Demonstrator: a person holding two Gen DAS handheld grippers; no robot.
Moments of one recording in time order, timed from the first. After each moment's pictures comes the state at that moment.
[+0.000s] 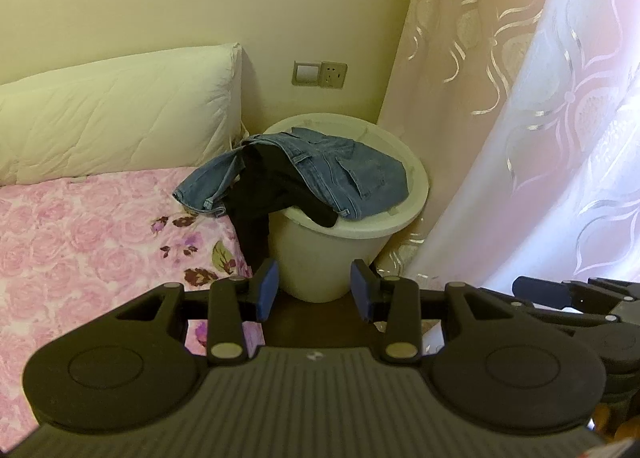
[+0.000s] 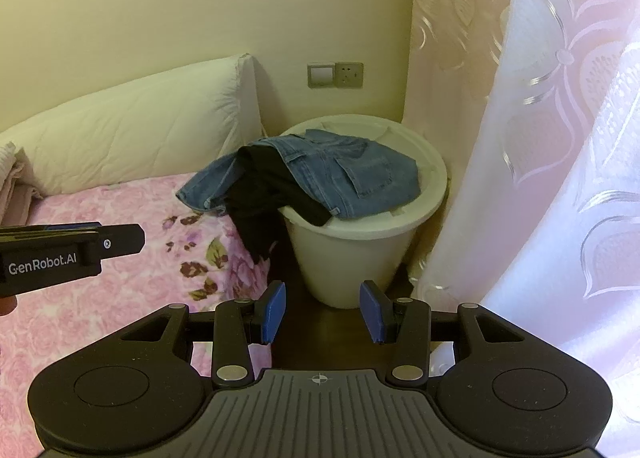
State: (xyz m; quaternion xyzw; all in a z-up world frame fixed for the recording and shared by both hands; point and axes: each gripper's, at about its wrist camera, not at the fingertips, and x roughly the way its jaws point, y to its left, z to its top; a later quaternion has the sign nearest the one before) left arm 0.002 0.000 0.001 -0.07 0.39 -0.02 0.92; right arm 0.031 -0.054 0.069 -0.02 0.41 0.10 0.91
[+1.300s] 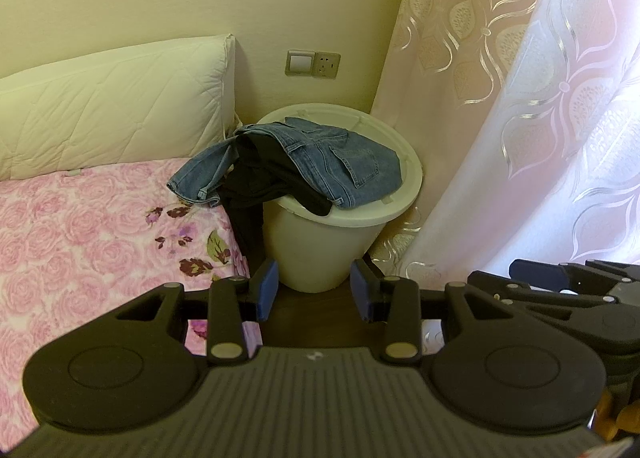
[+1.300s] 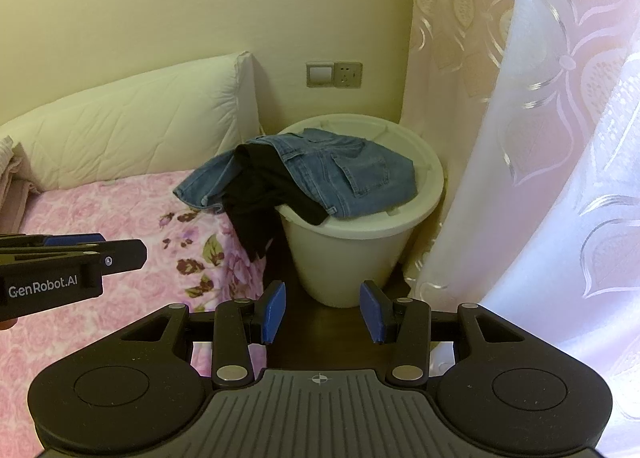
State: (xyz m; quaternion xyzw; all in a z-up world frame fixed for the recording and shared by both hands) left arm -0.010 -0.011 -0.012 -0.07 0.40 -0.02 0.92; right arm 0.031 -0.051 0.072 -0.03 0.41 0.10 0.91
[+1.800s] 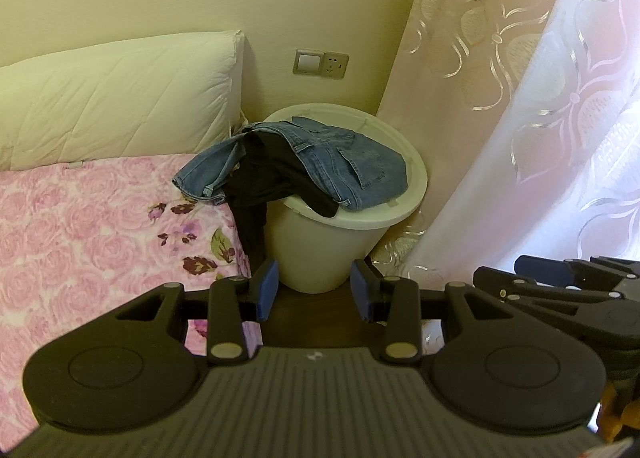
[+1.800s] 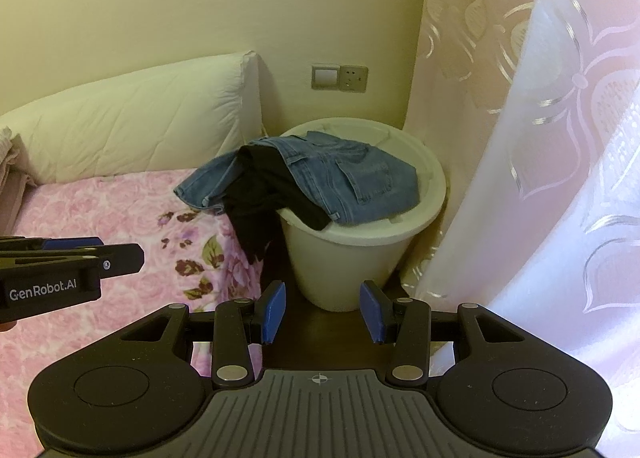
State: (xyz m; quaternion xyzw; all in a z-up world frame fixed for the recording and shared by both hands) left arm -0.001 0.011 -0.010 -0.09 0.40 -0.02 0.91; right arm 0.037 -0.037 0.074 -0.05 0.41 0.09 0.91
